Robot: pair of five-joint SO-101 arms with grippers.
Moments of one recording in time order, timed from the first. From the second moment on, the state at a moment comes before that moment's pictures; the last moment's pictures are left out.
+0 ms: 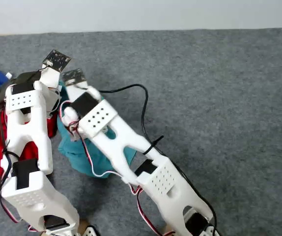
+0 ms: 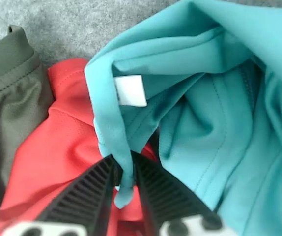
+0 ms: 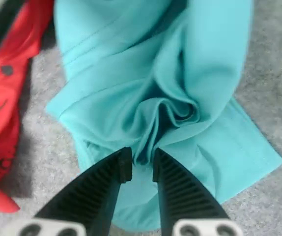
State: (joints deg) left arm -18.4 15.3 2.9 65.5 -32.0; right arm -52.3 49.1 -61.9 100.1 -25.3
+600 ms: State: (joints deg) left arm -18.4 15.3 2.9 65.5 -32.0; right arm -53.4 49.1 -66.0 100.1 -24.3
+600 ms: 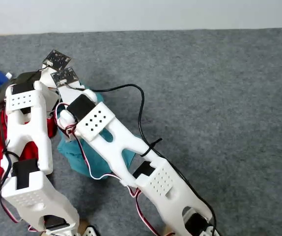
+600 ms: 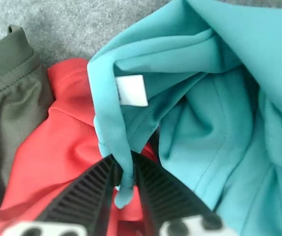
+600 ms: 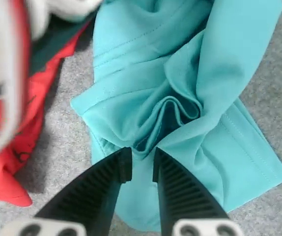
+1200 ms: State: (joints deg) left arm -18.4 15.3 2.9 65.5 -32.0; right arm -51.6 51.7 -74.2 100.2 -22.6
